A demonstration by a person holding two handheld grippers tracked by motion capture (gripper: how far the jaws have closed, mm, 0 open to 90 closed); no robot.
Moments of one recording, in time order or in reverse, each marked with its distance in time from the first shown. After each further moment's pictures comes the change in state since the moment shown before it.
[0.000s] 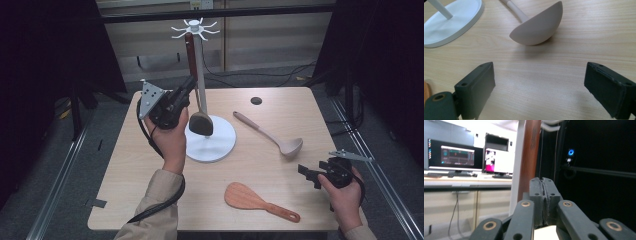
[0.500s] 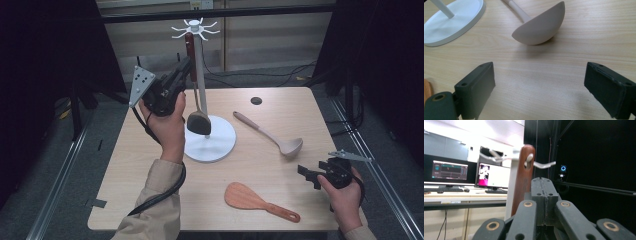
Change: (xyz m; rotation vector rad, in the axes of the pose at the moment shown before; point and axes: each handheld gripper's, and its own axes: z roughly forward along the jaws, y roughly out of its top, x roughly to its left) left arm -0.001 0.034 0.010 -0.107 -0.047 -0.016; right arm 0.002 0.000 -0.001 0.000 0.001 -0.009
